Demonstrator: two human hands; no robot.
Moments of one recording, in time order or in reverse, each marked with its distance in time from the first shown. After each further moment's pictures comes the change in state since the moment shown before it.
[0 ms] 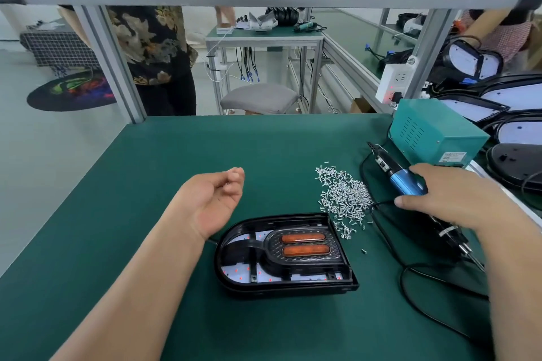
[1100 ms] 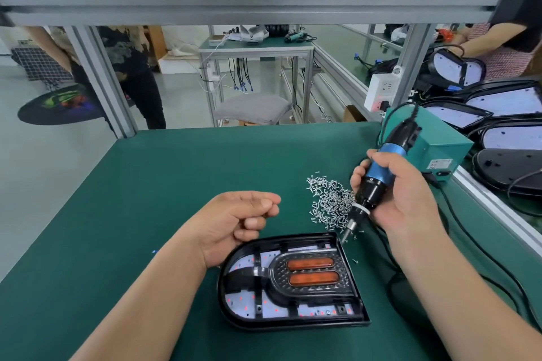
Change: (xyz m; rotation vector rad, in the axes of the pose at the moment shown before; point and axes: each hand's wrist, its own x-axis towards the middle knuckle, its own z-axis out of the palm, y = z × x) left_hand -0.002 -0.031 0.004 0.665 -0.297 -0.054; right_hand 0.002 -0.088 0.010 2.346 0.074 0.175
